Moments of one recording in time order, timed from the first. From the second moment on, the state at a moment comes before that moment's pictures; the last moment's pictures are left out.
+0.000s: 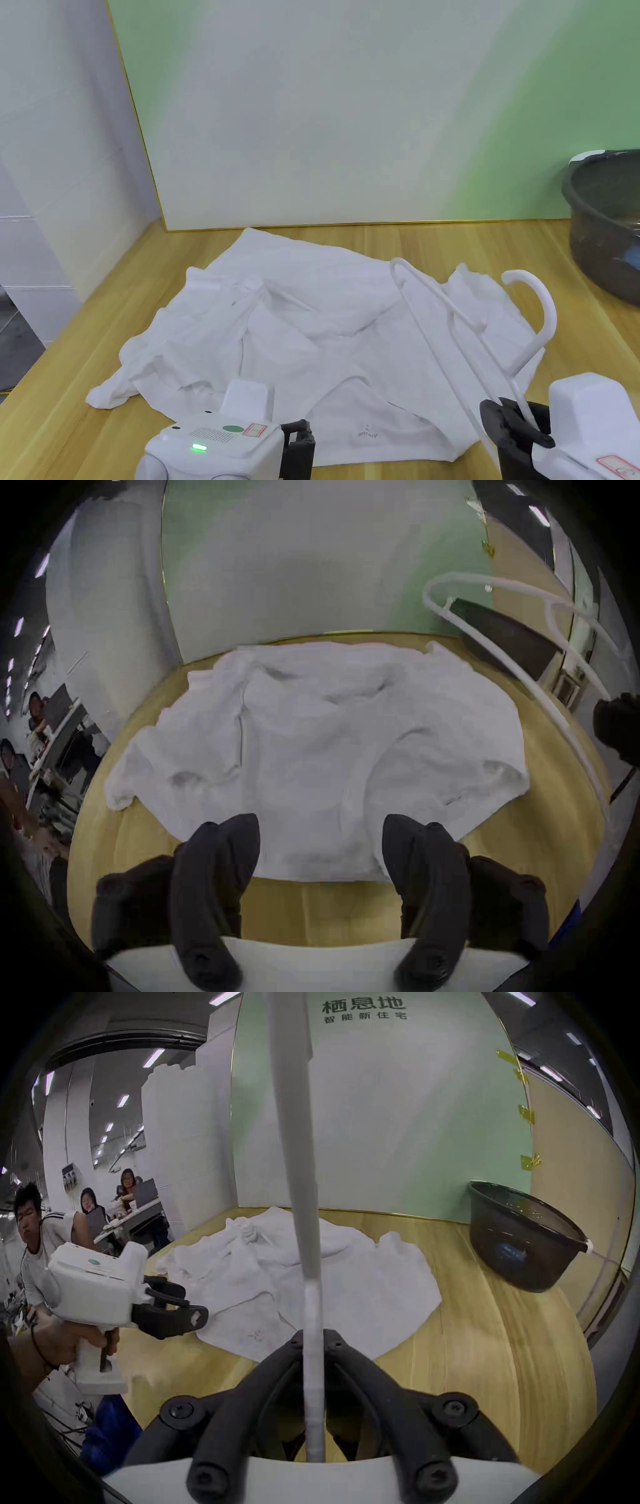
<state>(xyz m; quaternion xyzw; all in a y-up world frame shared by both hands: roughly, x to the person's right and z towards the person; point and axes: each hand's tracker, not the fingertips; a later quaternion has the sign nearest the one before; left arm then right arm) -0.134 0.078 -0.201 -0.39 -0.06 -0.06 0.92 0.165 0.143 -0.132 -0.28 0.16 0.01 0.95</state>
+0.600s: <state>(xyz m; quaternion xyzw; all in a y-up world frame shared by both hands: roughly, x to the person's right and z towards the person) -0.131 0.074 -0.202 -0.40 -0.09 -0.05 0.91 0.179 0.136 -0.125 -0.29 0.15 0.02 0.95</state>
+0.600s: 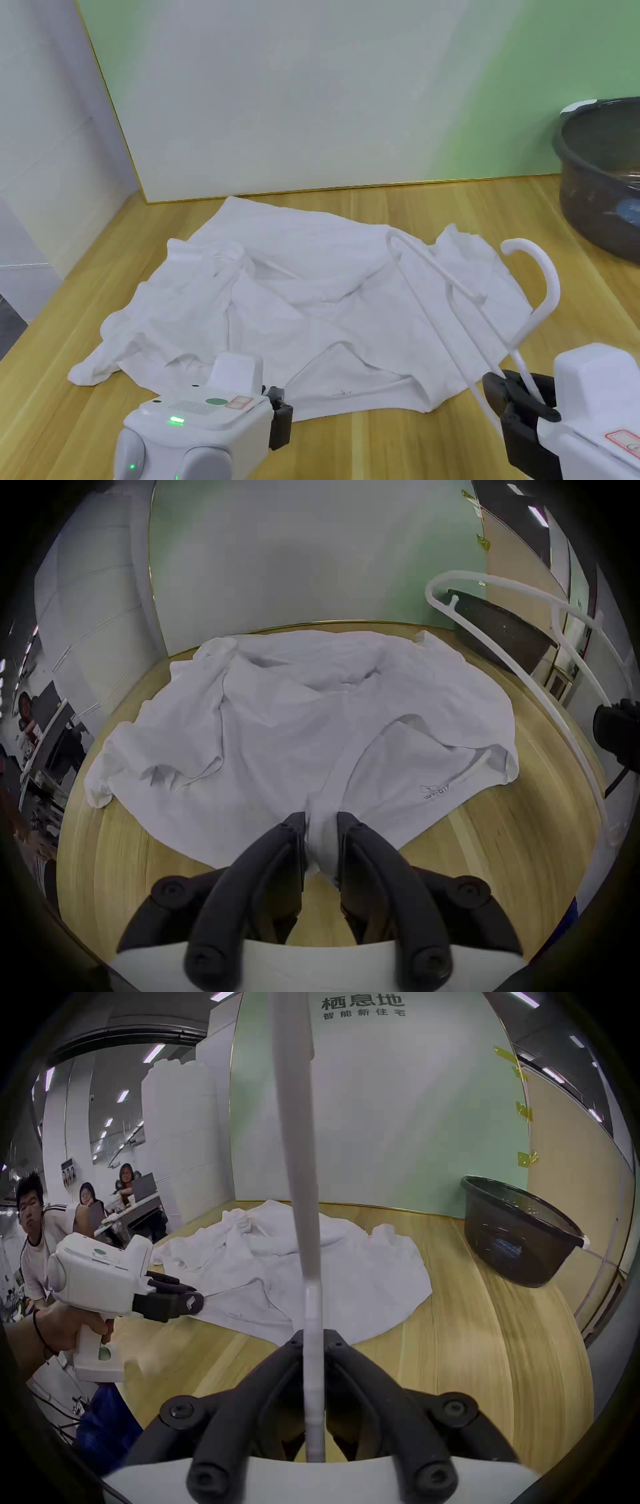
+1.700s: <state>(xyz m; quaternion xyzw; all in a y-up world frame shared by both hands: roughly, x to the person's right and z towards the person) -0.145 0.071 -0.208 -0.41 -0.10 0.01 0.91 0.127 0.049 -0.049 -0.04 0.23 0.62 0.75</state>
